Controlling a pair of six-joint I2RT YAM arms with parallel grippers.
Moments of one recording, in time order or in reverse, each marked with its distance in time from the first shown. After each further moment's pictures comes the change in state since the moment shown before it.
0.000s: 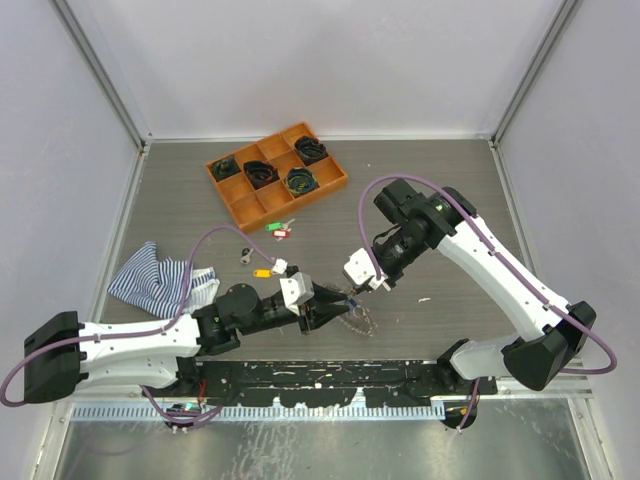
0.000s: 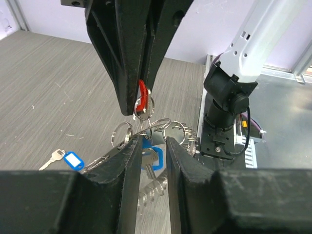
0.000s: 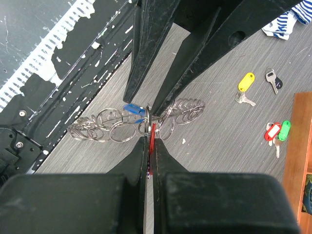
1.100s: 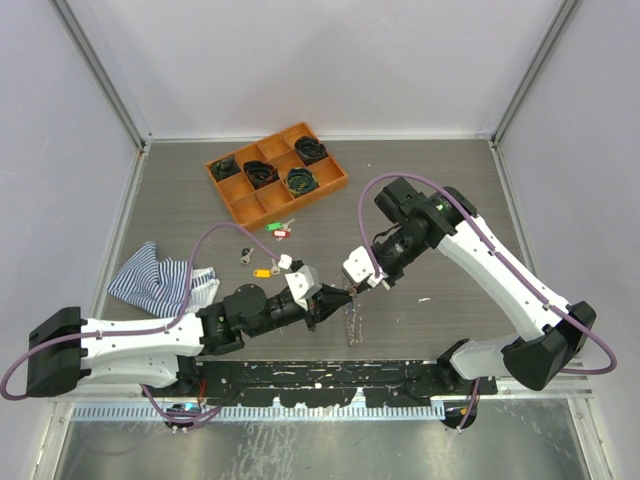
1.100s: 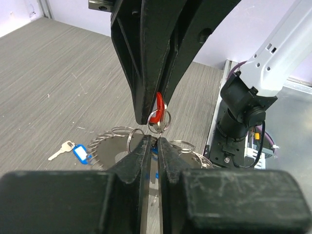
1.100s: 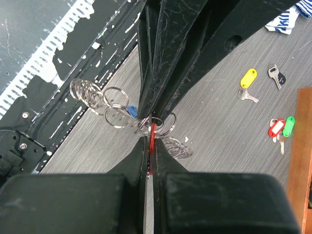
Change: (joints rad) left arm -0.042 0.033 0.064 -0.061 -0.185 -0.034; right arm -0.003 0.000 0.000 0.002 0.001 0.031
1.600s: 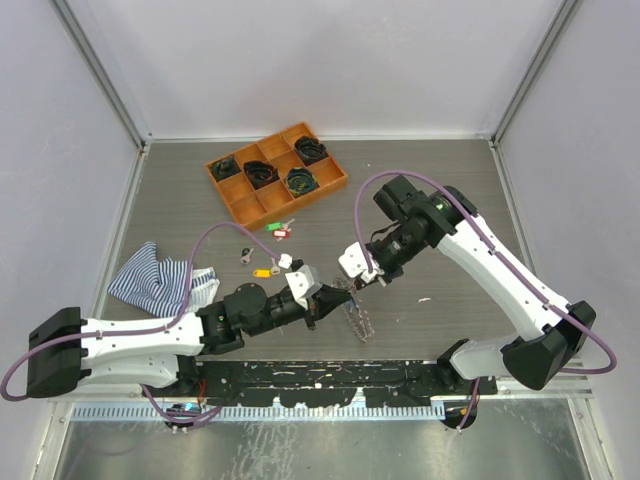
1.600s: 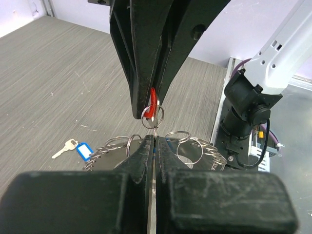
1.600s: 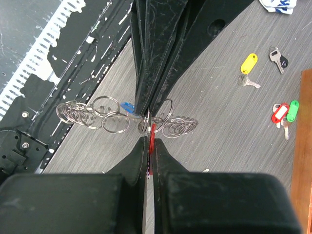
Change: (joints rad) left arm 0.000 0.001 0.000 -0.007 0.006 0.007; right arm 0.000 0.004 0.010 0.027 0.041 0.079
